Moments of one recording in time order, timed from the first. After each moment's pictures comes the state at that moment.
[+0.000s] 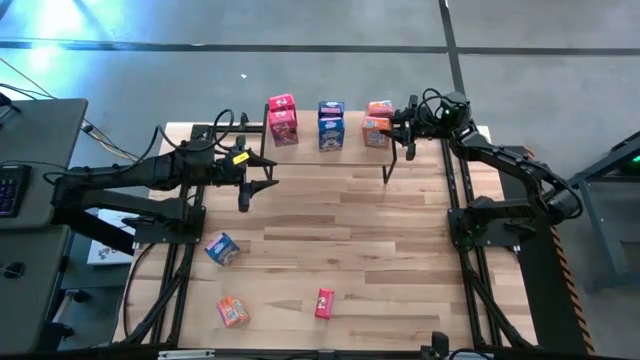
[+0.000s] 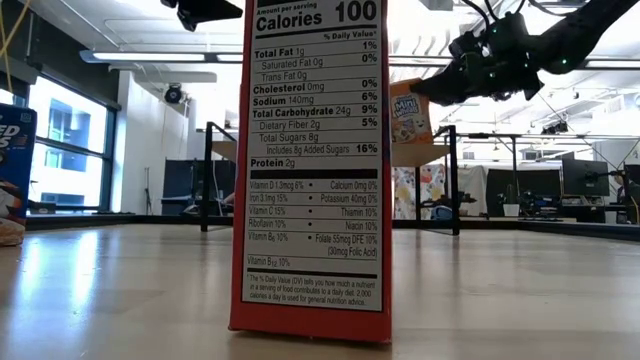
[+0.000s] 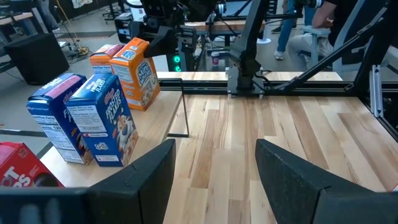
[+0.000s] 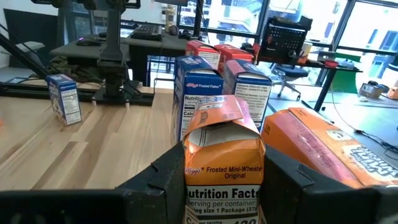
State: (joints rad) left arm 0.12 0.85 0.84 -0.24 -0.06 0.08; right arm -0.99 1.20 0.66 0.38 -0.87 -0.29
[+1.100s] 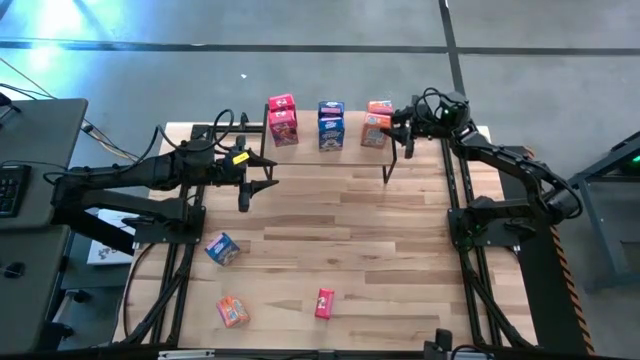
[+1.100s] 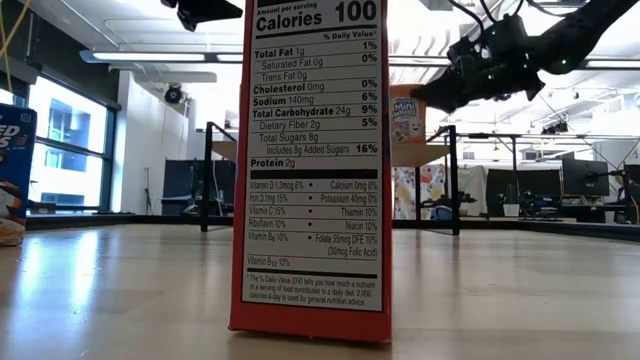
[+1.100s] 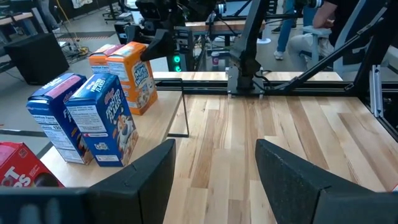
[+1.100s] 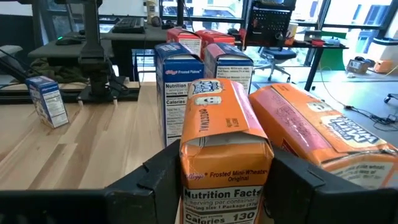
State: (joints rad) left arm 0.12 0.85 0.84 -0.24 -0.06 0.08; right arm -1.00 1.20 0.67 0.36 -0.81 -0.22
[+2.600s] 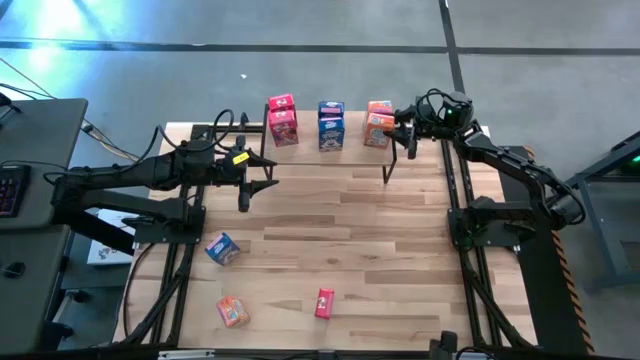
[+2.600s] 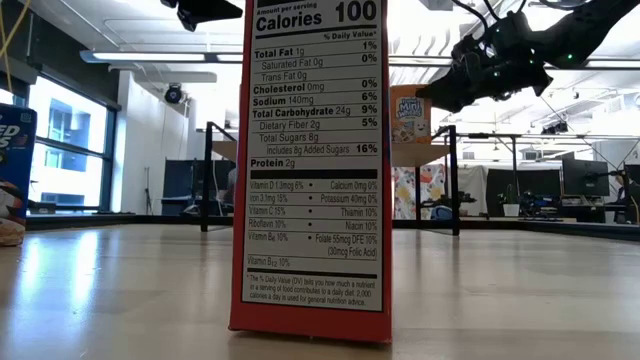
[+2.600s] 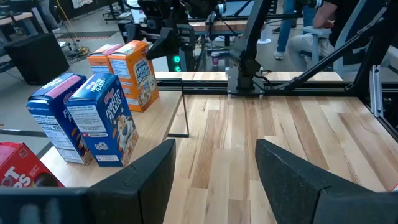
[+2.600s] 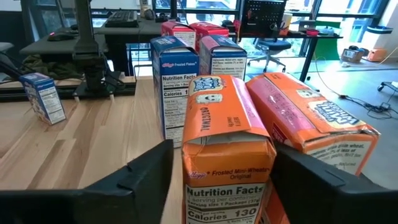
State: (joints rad) left arm 0.12 0.85 0.84 -0.24 -0.06 0.08; right arm -1.01 1.15 0.67 0.27 -0.79 -0.24
